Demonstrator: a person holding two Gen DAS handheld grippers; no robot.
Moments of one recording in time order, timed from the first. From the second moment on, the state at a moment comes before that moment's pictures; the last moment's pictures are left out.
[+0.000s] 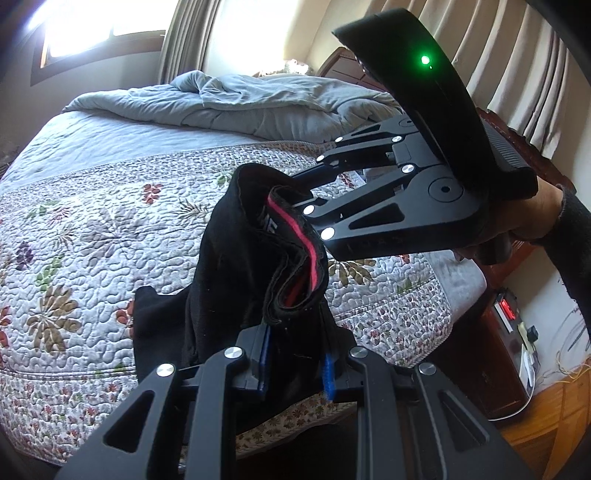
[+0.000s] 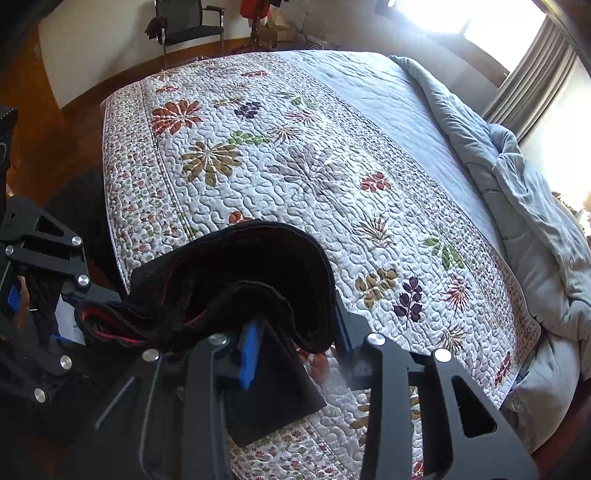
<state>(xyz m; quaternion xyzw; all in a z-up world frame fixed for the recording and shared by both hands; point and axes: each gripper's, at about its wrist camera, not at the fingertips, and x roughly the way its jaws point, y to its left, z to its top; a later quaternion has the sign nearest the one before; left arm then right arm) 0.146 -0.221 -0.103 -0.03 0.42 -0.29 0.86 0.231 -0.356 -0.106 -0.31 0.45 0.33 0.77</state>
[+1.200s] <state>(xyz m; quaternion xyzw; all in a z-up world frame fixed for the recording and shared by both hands) 0.161 -0.317 -0.206 -0.01 0.51 -0.31 0.80 0.232 -0.472 -0.217 -0.18 0.50 0.31 0.79</state>
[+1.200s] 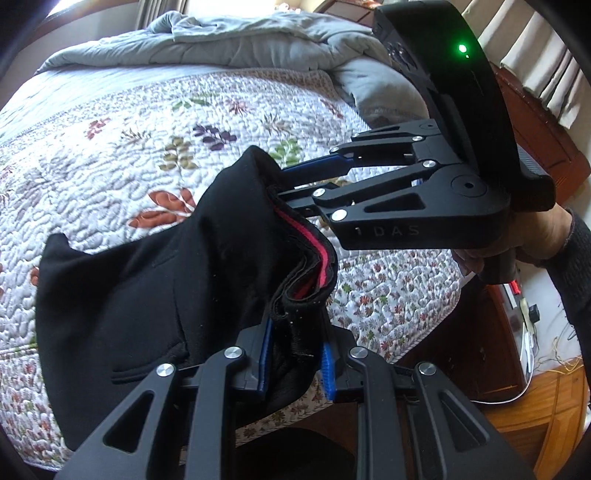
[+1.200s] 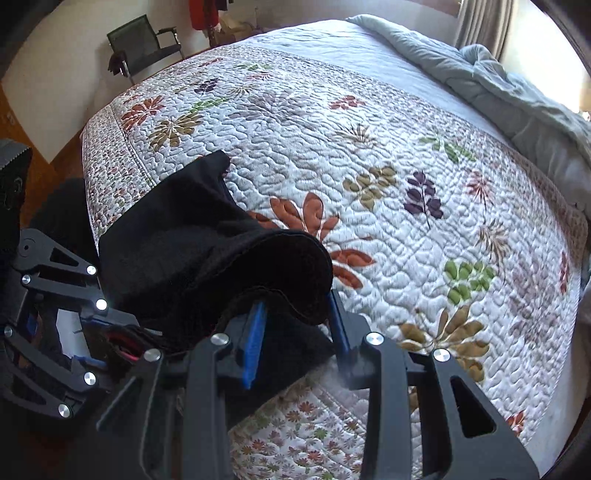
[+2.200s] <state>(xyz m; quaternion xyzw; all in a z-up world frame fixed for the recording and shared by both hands) 0.144 -0.318 -0.231 -0.01 0.52 -0.31 0.79 0.208 -0.493 -0.249 -0.11 0.56 0.22 0.79</state>
